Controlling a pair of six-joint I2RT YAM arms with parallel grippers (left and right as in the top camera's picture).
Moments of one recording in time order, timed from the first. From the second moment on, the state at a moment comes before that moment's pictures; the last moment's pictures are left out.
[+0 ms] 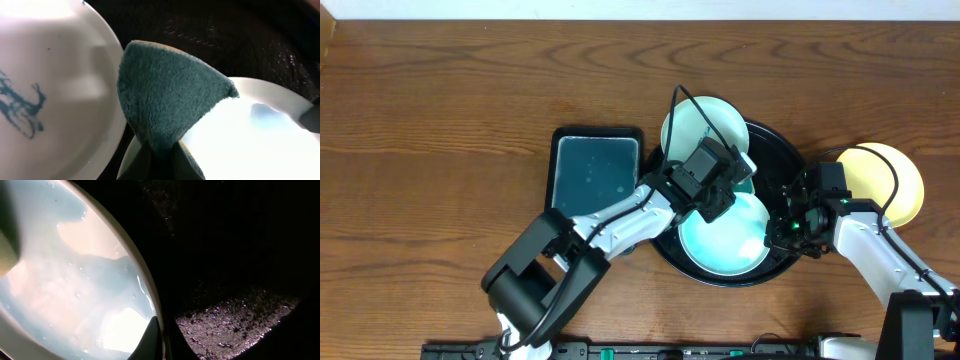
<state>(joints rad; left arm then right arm) -0.81 1.92 1.14 -0.11 0.16 0.11 0.03 1.47 0.66 -0.66 -0.29 0.29</state>
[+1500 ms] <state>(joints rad) -0.73 1.64 1.14 -0.57 0.10 0.06 0.03 1.47 0.66 -0.66 -0.27 0.29</state>
